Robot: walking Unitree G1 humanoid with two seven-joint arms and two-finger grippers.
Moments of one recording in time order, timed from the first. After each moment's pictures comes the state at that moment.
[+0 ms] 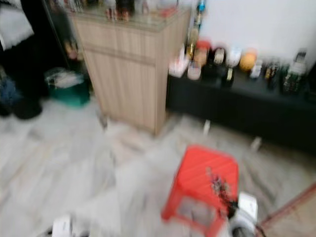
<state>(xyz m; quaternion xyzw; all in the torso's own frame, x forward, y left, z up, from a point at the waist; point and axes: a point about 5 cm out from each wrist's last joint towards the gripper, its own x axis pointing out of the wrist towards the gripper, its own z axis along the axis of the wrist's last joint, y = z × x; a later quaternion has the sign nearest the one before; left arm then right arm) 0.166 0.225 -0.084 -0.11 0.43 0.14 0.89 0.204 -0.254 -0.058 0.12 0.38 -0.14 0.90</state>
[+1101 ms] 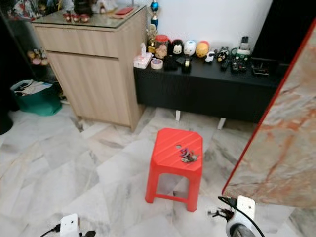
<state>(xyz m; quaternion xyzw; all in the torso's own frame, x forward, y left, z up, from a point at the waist) 0.176 0.204 -0.084 -0.10 0.42 0.11 0.89 0.195 -0.255 -0.062 0.13 0.39 -0.15 0.90</state>
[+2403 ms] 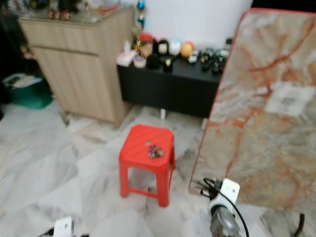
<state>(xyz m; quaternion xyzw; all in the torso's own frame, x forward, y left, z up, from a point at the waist) 0.173 0.219 -0.082 -0.08 0.42 0.12 0.90 0.235 -0.214 -0.047 0.17 0.30 -0.15 0.93</state>
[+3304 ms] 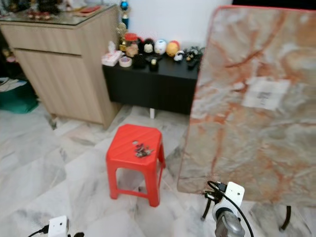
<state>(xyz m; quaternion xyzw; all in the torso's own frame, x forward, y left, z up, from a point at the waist) 0.165 0.228 -0.083 -0.07 0.43 0.11 0.90 0.229 -0.225 -0.048 0.15 0.31 -0.16 0.93</state>
